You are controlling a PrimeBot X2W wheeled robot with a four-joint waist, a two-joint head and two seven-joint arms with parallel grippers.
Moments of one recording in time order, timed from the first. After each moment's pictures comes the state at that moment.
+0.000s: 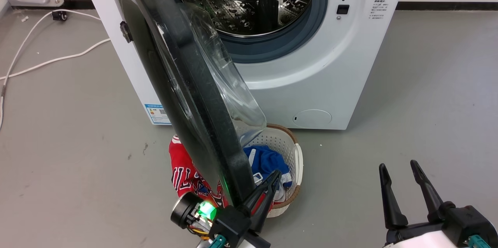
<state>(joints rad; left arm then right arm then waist) -0.09 0.09 -0.54 0.10 -0.06 -0.06 -0.26 0.11 -0.05 0.03 0.00 0.11 0.13 -0.26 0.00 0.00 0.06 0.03</state>
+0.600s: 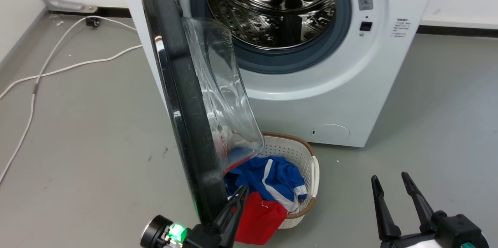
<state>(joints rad) 0.03 0.15 -0.46 0.04 -0.05 -0.01 -0.27 0.13 -0.05 0.05 0.03 0.14 0.13 -0.26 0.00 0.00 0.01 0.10</state>
